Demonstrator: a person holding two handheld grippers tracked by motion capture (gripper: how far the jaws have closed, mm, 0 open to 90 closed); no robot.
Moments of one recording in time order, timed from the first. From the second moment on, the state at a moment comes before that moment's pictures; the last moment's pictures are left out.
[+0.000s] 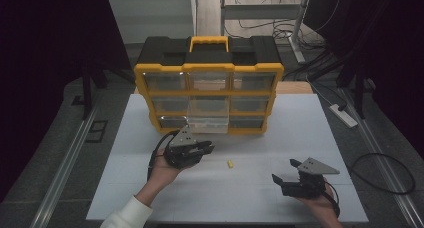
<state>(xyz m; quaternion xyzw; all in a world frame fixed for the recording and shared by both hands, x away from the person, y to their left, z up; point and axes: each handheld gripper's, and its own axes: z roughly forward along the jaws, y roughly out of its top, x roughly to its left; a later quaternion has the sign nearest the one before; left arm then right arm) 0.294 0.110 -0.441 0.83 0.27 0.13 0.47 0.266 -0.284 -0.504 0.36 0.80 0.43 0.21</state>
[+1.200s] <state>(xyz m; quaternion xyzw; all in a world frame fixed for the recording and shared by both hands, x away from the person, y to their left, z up) 0.293 0.119 -0.403 0.80 0.26 0.17 0.52 0.267 -0.283 -0.504 0.37 0.80 0.43 0.21</state>
